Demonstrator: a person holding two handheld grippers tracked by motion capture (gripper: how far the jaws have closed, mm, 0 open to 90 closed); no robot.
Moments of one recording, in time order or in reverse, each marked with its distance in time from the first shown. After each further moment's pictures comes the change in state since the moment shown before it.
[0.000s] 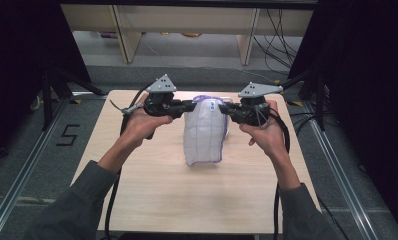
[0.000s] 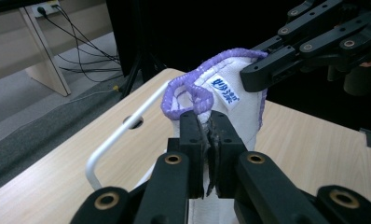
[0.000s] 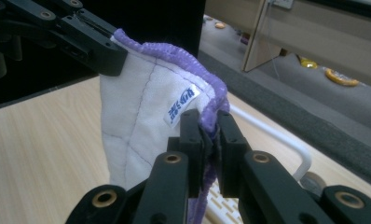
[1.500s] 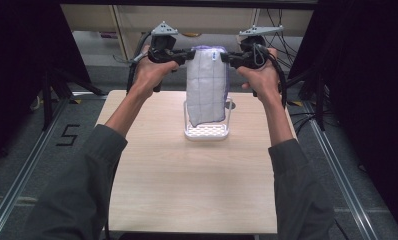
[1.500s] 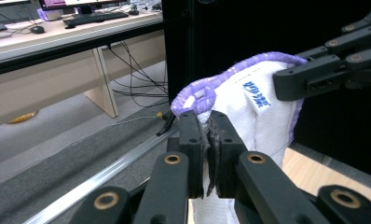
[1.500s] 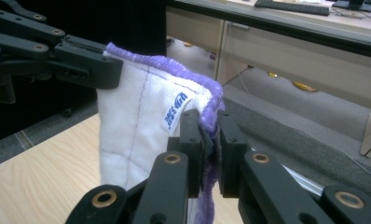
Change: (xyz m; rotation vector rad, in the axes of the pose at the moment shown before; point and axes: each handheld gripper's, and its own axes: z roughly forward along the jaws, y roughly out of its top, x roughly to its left) left arm 0.080 0.076 0.036 -0.101 0.180 -0.053; right arm -0.074 0.097 0.036 -0.047 -0.101 0.099
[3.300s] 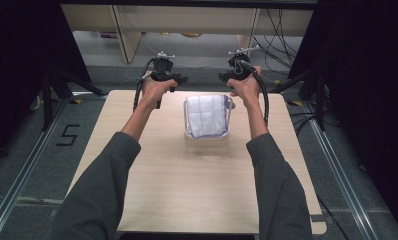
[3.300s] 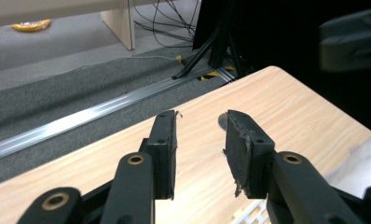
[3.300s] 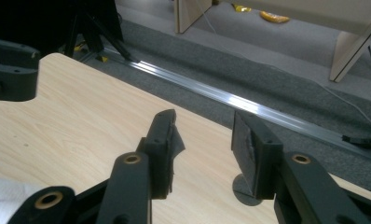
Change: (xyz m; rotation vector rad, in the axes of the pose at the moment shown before) left arm 0.052 -0.091 0.050 0.232 0.090 -0.205; right arm -0.038 -0.060 0.085 0.216 -0.164 0.129
